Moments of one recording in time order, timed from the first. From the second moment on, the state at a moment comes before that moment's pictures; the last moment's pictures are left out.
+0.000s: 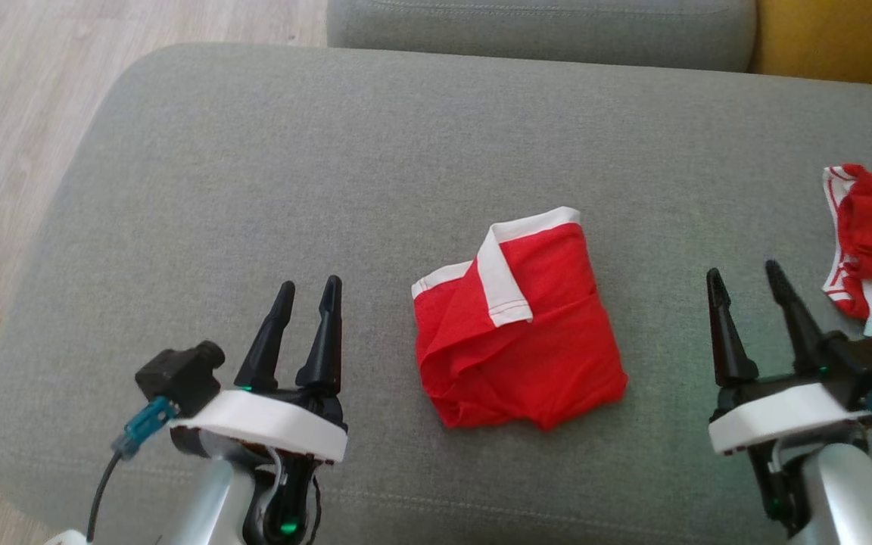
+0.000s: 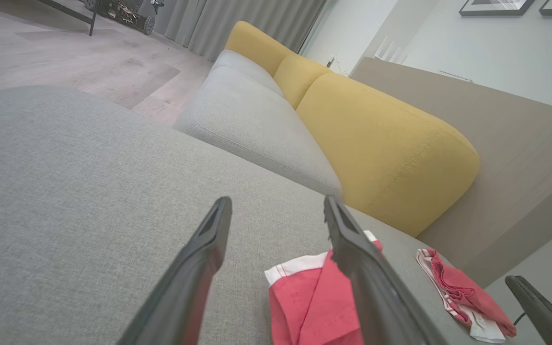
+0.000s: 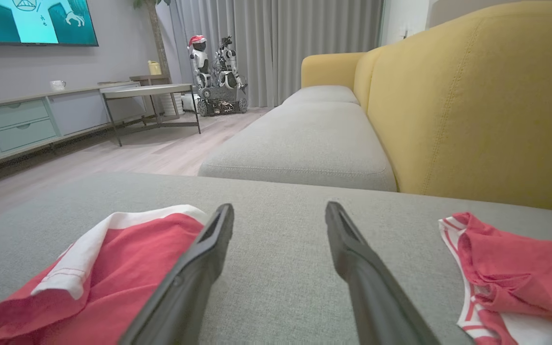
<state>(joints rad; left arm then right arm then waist) -0.12 0.04 -0.34 0.20 -0.60 -0.04 -0.25 -0.09 -0.13 0.04 0.23 0.14 0.13 -0.19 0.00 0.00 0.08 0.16</state>
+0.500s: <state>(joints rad) -0.15 0.04 -0.36 0.20 -0.60 -0.04 -0.25 -0.18 -0.15 0.34 0.39 0.17 0.13 -0.19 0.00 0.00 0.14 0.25</state>
